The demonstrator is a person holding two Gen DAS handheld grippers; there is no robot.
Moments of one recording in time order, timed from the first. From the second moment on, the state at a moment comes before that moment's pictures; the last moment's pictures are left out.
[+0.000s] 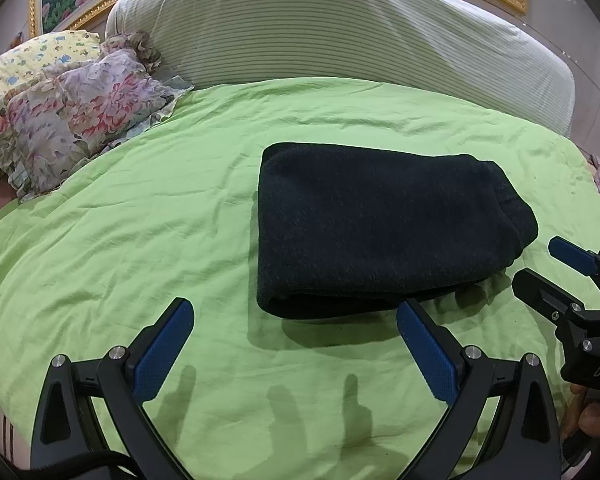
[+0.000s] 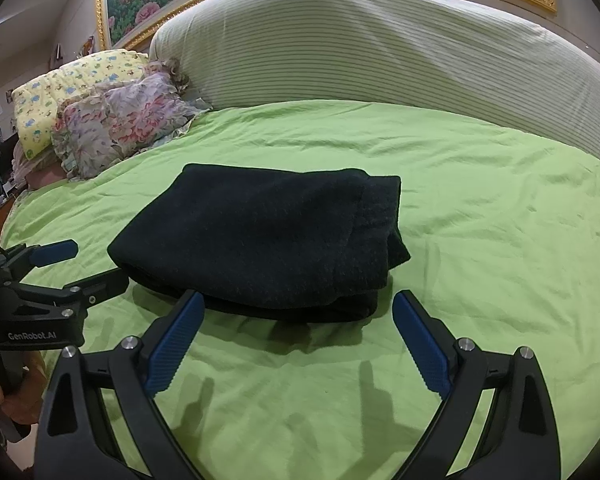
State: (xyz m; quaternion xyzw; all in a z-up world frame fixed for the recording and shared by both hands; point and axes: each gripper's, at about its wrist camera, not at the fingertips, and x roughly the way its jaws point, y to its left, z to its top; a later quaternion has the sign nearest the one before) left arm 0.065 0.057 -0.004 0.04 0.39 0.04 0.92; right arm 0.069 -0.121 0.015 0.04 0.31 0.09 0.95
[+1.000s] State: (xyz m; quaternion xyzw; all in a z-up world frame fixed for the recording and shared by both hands) left arm 0.059 0.055 0.009 0.03 0.37 0.04 0.93; right arm 0.067 -0.115 0.018 0.05 0.31 0.09 0.95
